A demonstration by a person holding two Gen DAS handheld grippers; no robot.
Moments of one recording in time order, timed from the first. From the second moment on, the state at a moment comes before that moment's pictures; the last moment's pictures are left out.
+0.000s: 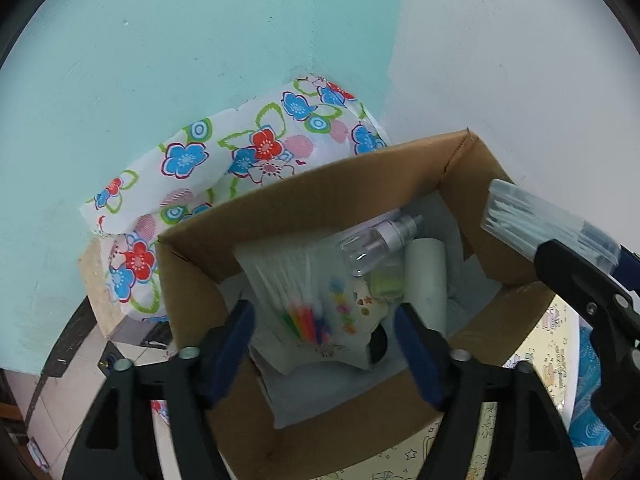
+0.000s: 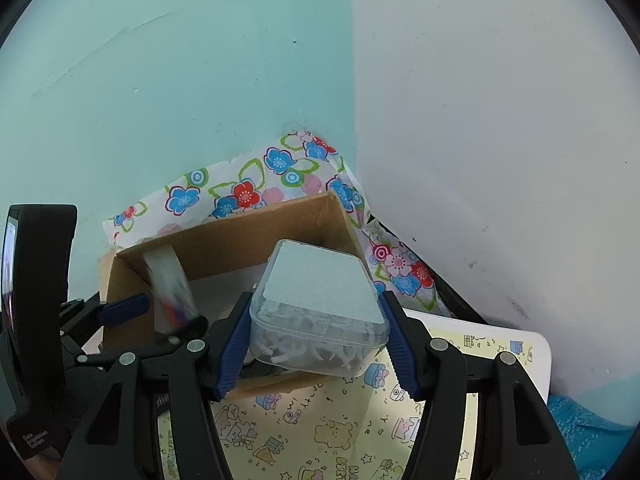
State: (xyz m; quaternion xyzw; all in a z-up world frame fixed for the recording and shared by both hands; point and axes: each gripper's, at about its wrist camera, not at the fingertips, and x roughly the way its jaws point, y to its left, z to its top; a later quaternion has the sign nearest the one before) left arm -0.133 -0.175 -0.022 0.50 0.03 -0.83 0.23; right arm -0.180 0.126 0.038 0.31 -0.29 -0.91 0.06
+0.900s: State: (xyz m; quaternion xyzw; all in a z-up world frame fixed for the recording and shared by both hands) left arm -0.111 -0.172 -0.003 0.49 0.03 -0.85 0.21; right arm -0.211 0.098 0.045 0.32 -0.28 -0.90 0.08
